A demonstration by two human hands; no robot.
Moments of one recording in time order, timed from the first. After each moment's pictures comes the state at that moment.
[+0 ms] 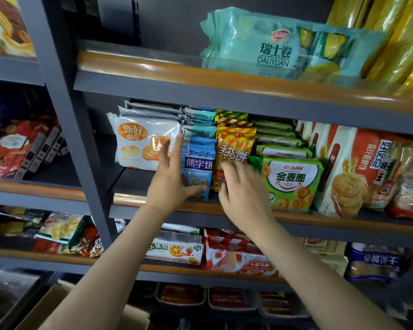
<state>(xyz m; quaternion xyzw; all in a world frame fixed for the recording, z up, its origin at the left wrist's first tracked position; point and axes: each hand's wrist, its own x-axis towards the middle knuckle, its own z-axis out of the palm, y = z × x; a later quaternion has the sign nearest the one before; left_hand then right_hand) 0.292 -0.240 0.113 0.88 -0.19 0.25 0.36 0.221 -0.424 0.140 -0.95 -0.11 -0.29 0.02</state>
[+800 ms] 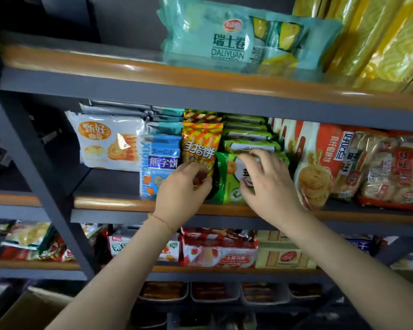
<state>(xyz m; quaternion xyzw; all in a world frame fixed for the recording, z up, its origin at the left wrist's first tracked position) 0.243 -0.329 0.137 0.86 -0.23 0.22 0.40 0.194 -0.528 0.171 -0.94 -0.08 -0.32 -0.02</state>
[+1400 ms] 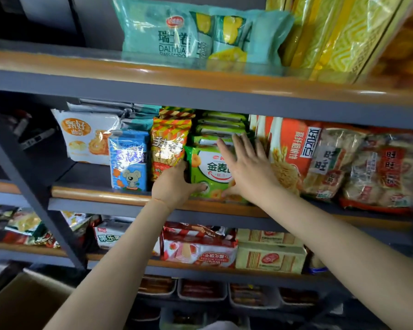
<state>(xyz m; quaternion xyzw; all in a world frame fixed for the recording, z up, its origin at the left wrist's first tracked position) 0.255 -0.403 0.133 0.94 -0.07 0.04 0.32 0.228 -0.600 0.180 -0.97 -0.12 -0.15 -0.16</state>
